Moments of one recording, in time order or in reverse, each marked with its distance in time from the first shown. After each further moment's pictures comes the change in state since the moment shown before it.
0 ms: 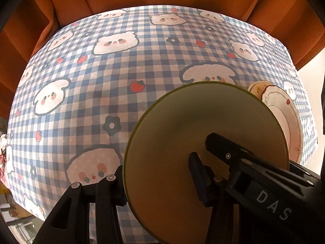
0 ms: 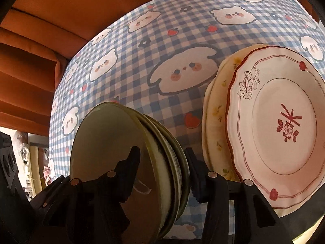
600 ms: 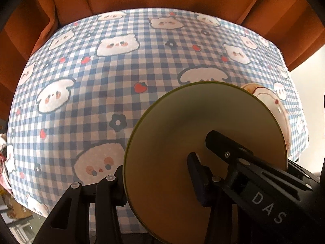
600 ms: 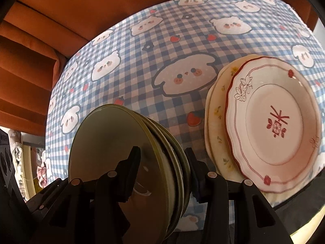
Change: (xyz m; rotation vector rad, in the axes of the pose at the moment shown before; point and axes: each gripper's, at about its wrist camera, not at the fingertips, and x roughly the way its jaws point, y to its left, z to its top) left arm -0.031 0.013 -0.002 0.014 0.000 -0.062; right arm -0.026 0.022 -0.010 0.000 -0.042 -0.068
